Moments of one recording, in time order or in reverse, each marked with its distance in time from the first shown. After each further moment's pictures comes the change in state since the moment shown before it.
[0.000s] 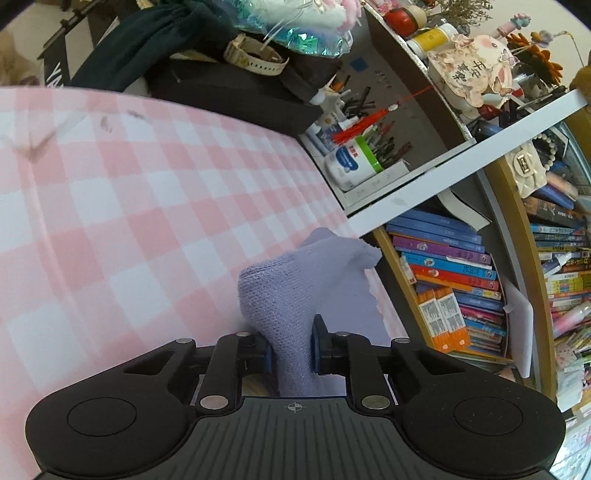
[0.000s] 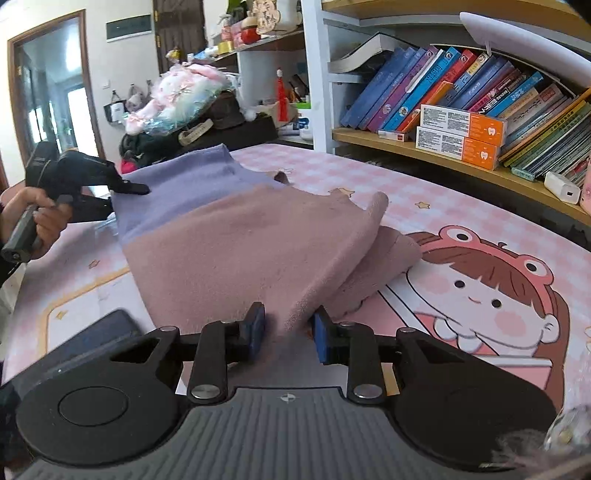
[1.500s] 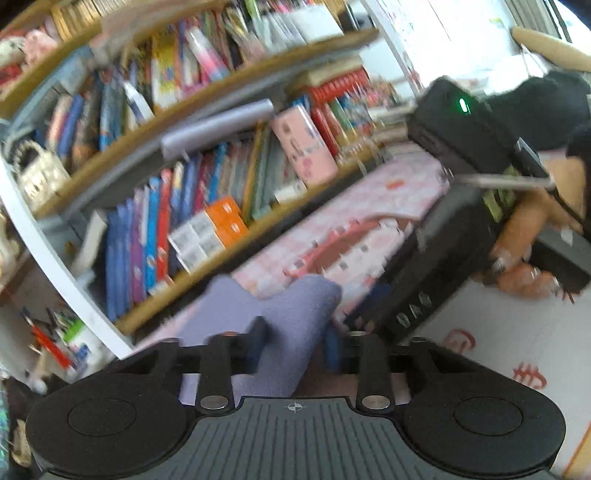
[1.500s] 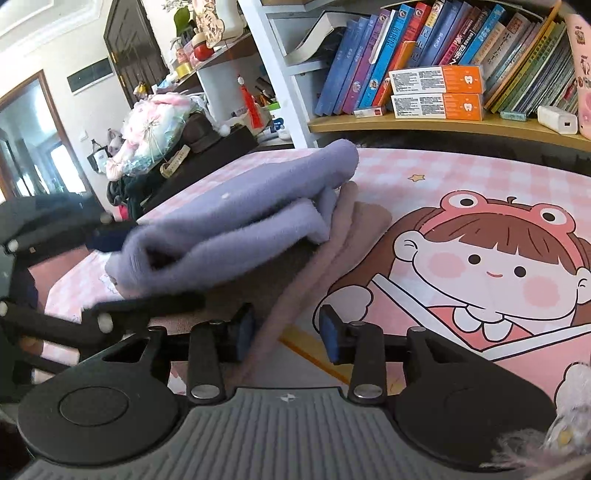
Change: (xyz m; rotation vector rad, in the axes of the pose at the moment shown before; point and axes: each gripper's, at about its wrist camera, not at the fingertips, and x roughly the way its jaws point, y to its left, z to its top) left arm 0.003 -0.228 -0.254 1.672 -0.013 -0.158; right arm 0.018 -0.022 0.003 0.228 -0.016 0.060
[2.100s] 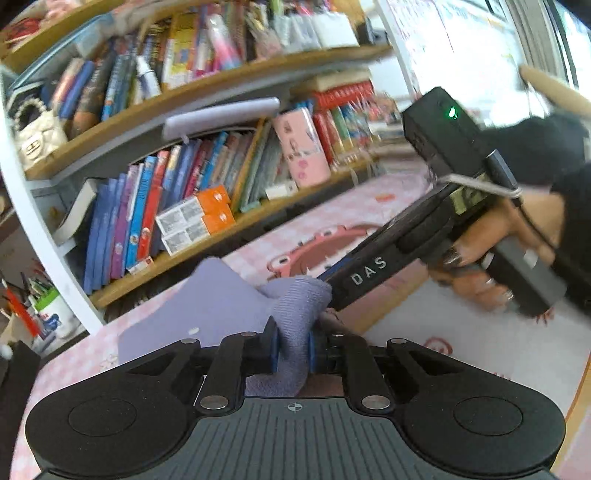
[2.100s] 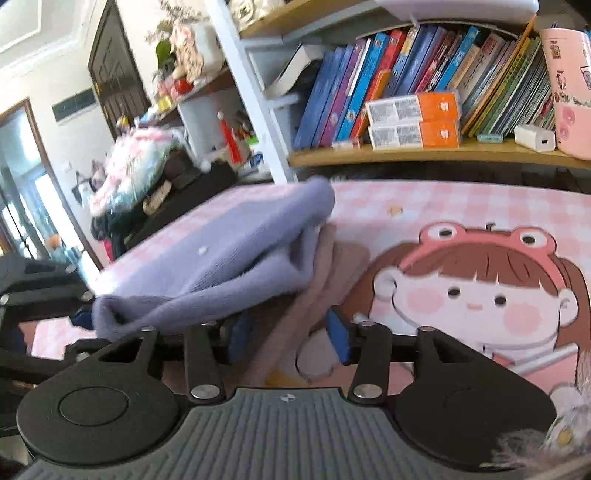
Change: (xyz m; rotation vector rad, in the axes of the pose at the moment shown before) left arm -0.007 0.032 -0.005 -0.144 0.019 -0.135; right arm -0.003 -0.006 0.014 0.059 -0.119 -0.049
